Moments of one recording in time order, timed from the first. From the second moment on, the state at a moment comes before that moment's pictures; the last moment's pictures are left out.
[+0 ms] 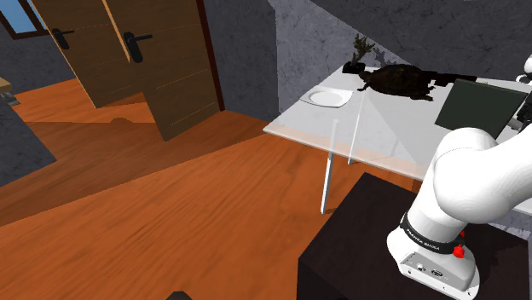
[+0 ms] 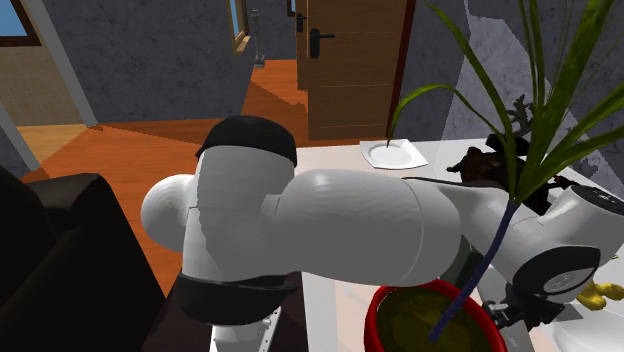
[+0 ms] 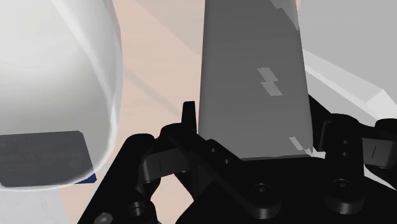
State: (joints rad) arm 0.13 -0.76 -1.75 -1.96 -0.82 1.97 -1.42
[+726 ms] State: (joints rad) arm 0.13 -0.76 -1.76 -1.97 -0.82 1.97 -1.42
